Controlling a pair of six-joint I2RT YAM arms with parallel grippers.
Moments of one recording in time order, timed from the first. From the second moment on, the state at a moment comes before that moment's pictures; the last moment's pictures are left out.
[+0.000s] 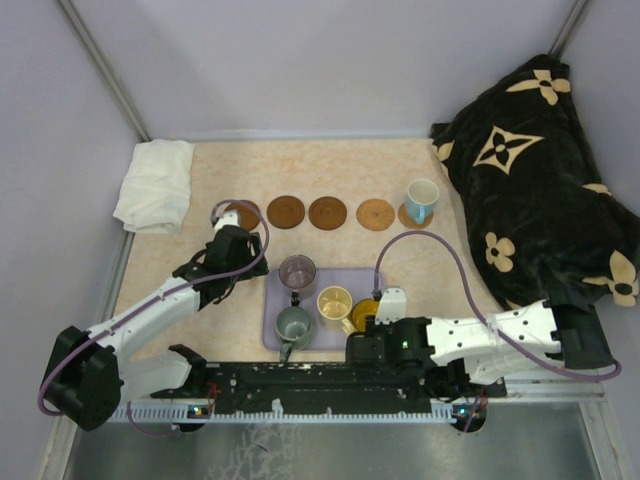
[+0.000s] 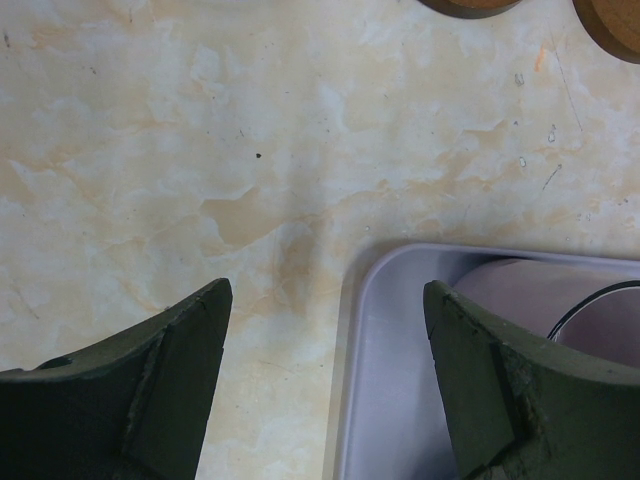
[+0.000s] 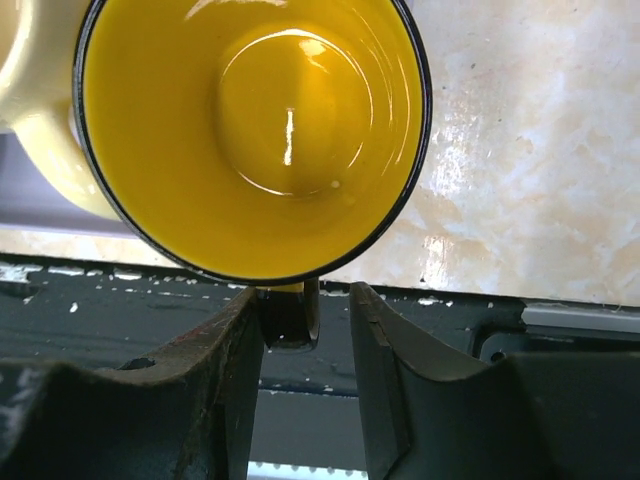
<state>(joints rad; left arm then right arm) -0.54 1.12 0.61 -0.28 -0.35 -0.58 1.56 1.13 0.71 -0.99 0.59 1.47</state>
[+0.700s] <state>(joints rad) -0.54 1.12 0.60 -0.28 -0.34 -0.58 1.56 1.29 0.80 -1.04 0.63 1.49</state>
